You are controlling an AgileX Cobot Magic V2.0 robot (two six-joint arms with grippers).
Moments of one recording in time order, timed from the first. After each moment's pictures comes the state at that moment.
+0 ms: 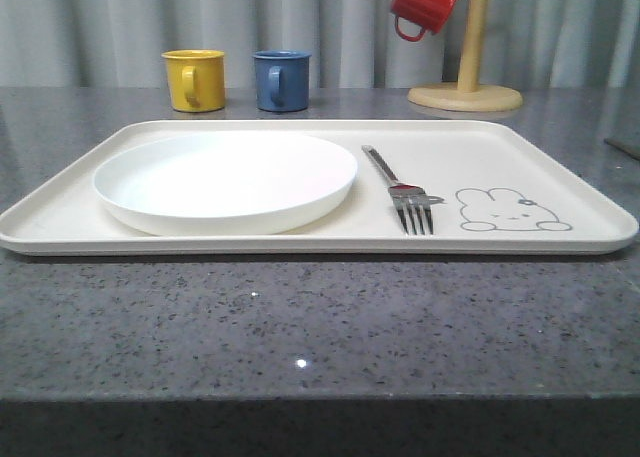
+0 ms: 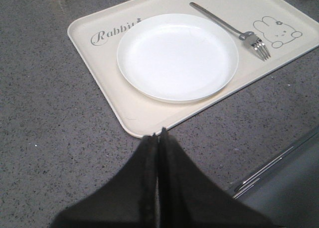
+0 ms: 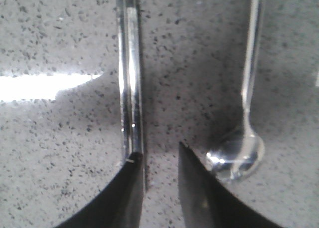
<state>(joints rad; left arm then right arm) -0.64 0.53 -0.80 0.11 0.92 -0.06 -0.05 1.70 -1.40 -0.04 1.23 0.04</state>
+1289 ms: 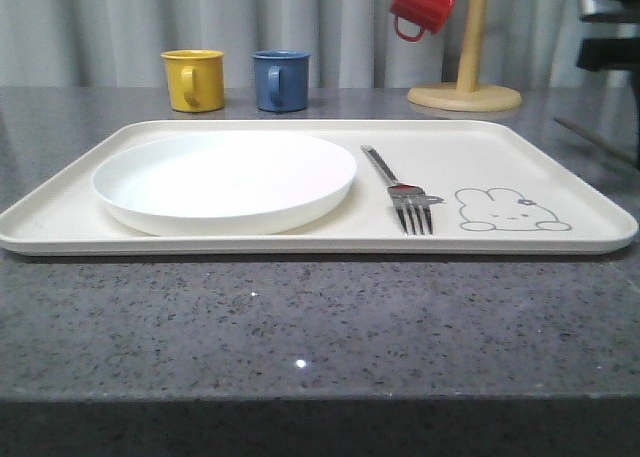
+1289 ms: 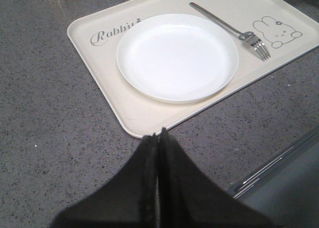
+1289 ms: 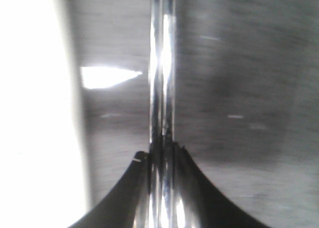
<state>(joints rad) -0.64 0.53 -0.80 0.11 0.92 -0.06 0.07 1.71 -1.43 0.13 1.22 0.00</state>
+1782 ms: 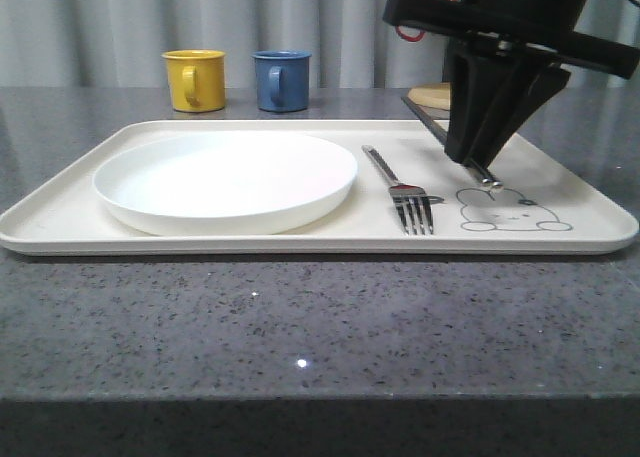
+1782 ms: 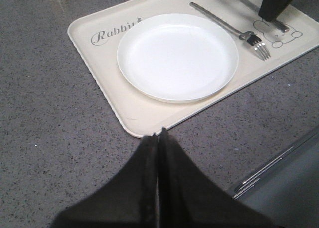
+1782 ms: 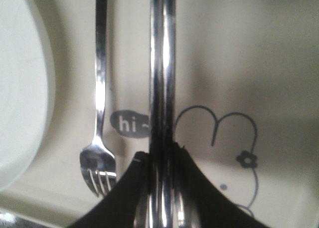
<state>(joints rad) -0.64 0.53 -0.80 0.11 0.92 -0.06 0.35 1.74 -1.46 0.25 1.14 0.24</state>
